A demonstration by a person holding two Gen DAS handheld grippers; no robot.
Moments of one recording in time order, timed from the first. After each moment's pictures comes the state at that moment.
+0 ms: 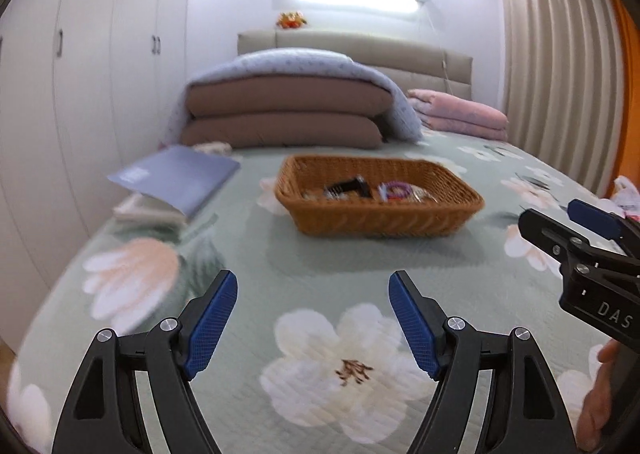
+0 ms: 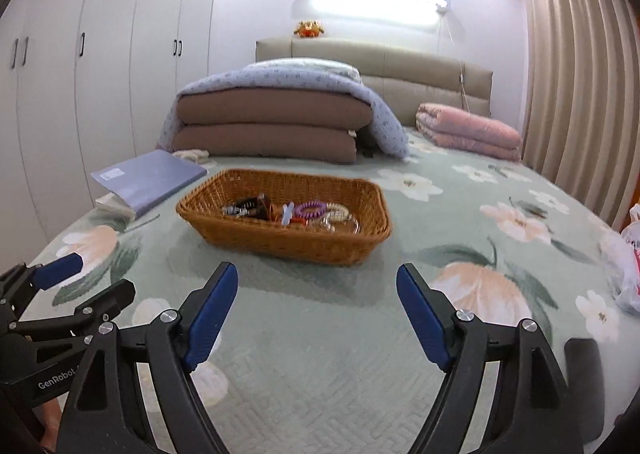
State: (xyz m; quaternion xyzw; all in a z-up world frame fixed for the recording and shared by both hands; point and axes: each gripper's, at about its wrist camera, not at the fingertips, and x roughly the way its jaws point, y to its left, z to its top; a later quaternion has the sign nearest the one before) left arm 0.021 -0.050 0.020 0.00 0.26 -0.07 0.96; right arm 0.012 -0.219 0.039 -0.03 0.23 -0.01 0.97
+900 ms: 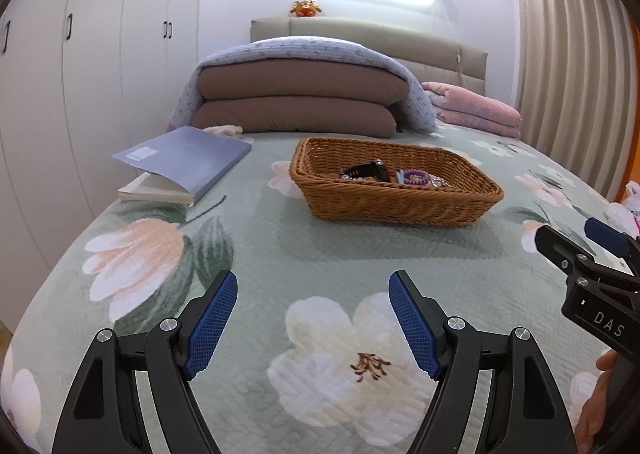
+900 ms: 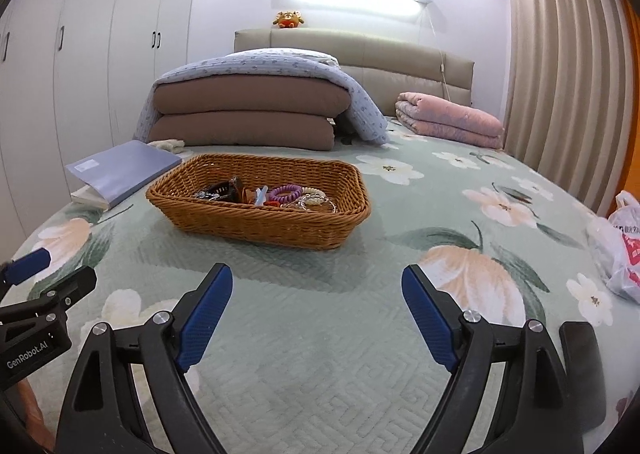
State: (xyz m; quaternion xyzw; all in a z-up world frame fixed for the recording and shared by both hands) left arm 0.031 -0.049 0.008 -0.01 0.27 -0.04 0.96; right arm 0.018 -0.230 0.026 -0.02 0.23 -0.05 0.97
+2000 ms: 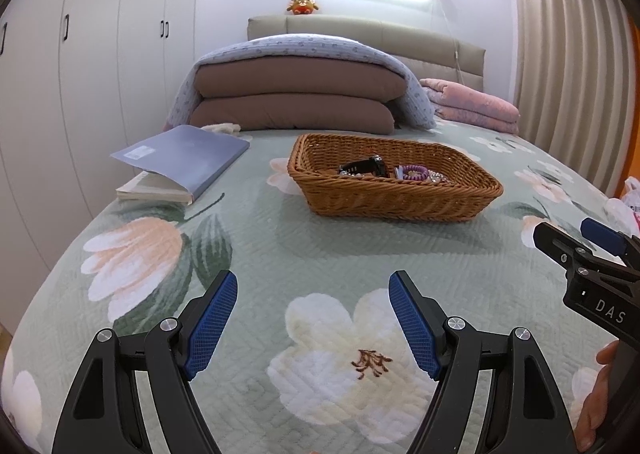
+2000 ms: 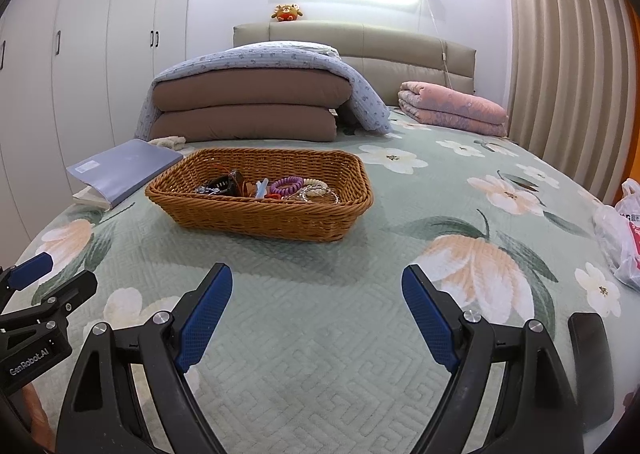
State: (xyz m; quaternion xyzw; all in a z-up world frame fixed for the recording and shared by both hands) left arm 0.031 -0.052 0.005 -0.01 0.28 -0.05 0.96; right arm 0.022 -0.233 0.023 -0.01 0.25 -0.04 0.97
